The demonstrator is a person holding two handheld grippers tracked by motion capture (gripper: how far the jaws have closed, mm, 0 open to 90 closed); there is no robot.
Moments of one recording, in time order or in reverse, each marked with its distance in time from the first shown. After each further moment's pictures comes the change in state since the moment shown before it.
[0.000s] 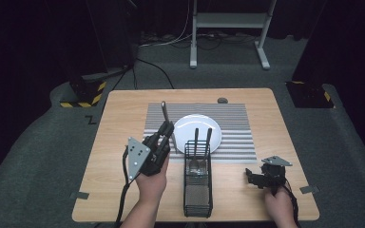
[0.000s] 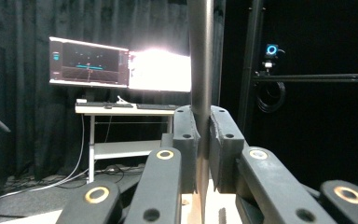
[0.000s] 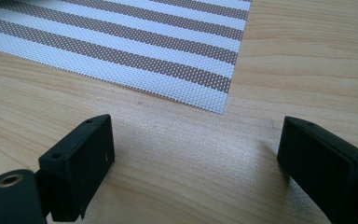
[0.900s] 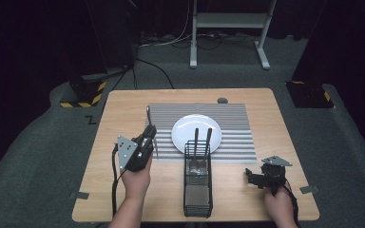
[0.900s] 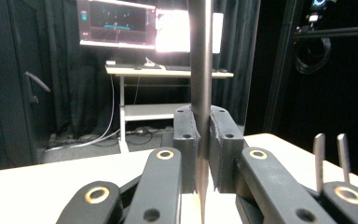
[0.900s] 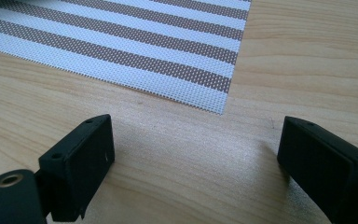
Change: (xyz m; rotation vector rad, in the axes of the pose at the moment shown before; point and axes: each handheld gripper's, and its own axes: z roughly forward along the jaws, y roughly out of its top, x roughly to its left) left arm 0.056 -0.045 -0.002 0.162 0.101 0.025; right arm 0.000 0.000 0.000 0.001 -0.001 0.000
